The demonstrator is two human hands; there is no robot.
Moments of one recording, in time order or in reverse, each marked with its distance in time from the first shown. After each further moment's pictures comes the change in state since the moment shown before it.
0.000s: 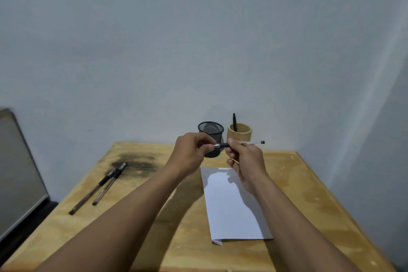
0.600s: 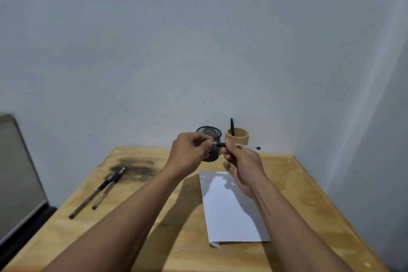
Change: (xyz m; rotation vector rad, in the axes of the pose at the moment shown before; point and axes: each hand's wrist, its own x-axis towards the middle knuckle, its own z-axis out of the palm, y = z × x) left_hand -0.002 0.014 -0.001 -0.337 0.072 -0.142; right_hand -0.010 -0.008 0.000 0.117 -0.059 0.067
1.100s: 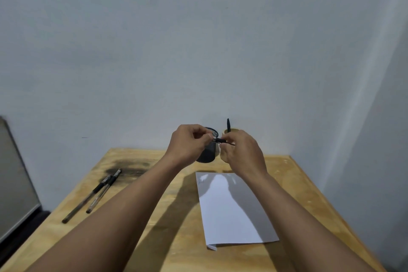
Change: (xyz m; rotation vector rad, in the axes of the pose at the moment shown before) left_hand 0.014 0.020 0.000 0.132 -0.015 0.014; right_hand 0.011 -0.021 0.000 -1.319 0.130 -0.612
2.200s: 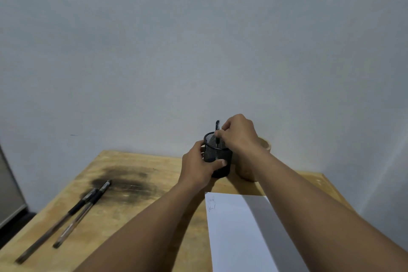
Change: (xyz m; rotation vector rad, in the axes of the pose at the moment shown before) left_hand 0.070 -0.116 0.049 -0.009 0.099 -0.132; right_hand 0.126 -0.002 0.077 0.000 -0.185 0.170
